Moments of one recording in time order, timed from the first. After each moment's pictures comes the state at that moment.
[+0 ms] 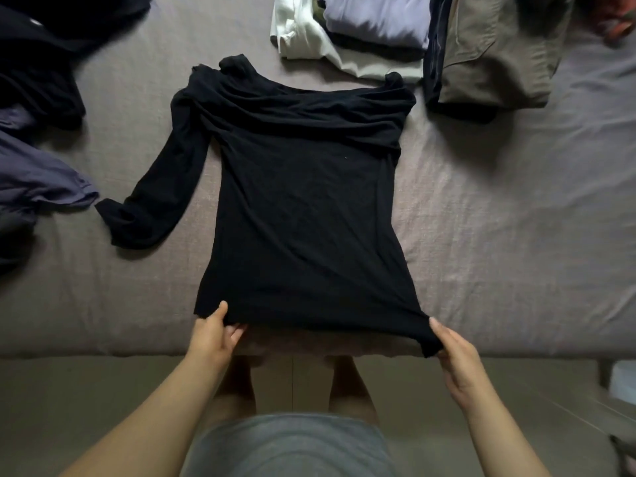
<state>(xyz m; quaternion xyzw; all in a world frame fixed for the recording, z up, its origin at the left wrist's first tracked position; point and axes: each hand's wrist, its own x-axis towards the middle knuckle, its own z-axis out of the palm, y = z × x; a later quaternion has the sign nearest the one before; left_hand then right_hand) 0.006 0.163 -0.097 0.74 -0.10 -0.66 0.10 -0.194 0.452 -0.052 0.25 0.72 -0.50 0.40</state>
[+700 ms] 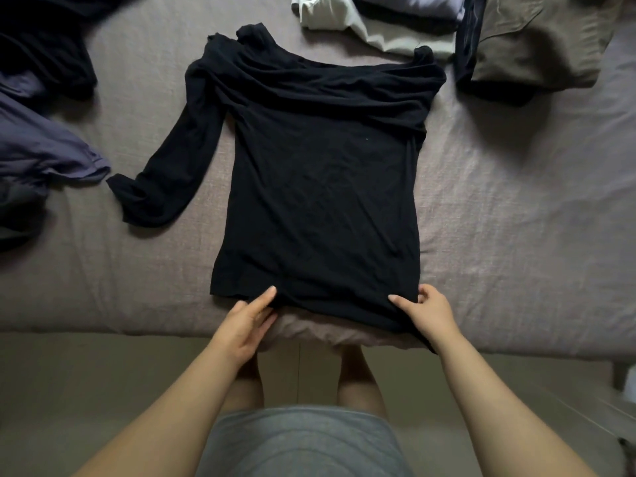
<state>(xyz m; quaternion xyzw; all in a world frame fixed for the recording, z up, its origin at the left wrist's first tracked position) 0.014 0.184 -0.107 0.64 -0.15 -0.75 0.00 -0.200 0.386 -0.090 0.09 0.85 -0.23 0.45</state>
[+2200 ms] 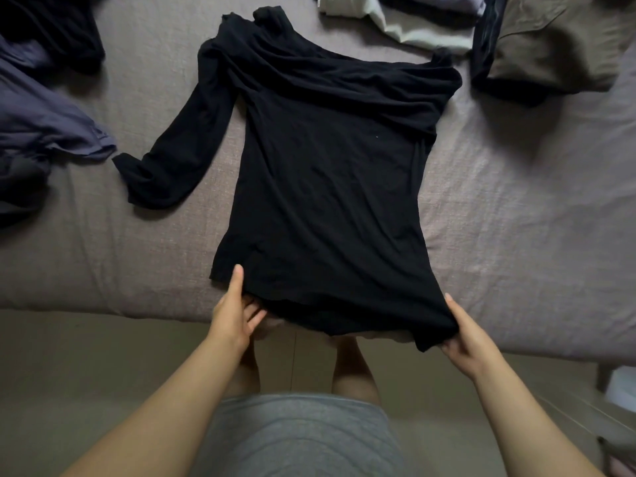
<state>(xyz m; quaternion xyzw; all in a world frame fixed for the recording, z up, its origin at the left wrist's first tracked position) 0.026 0.182 -0.108 0.71 -0.11 -0.70 0.04 -0.210 0.441 -0.077 0.37 0.67 -0.44 0.48</state>
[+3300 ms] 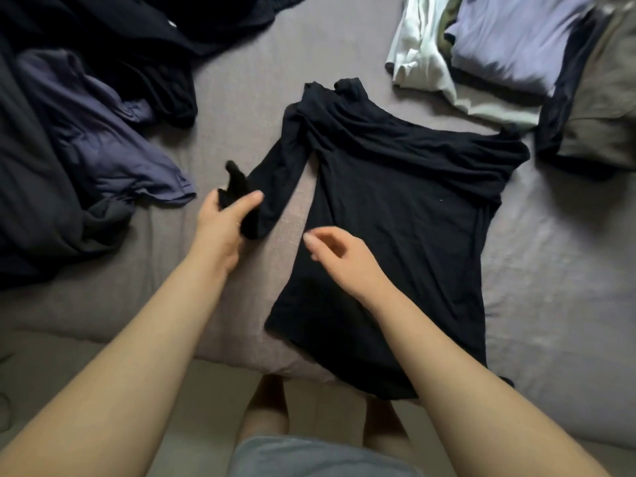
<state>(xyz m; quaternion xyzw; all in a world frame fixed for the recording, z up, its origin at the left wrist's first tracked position) -0.026 -0.025 -0.057 0.63 -0.35 -0.66 0.20 -0.140 0.118 -0.058 -0.21 0.75 -0.36 0.51</state>
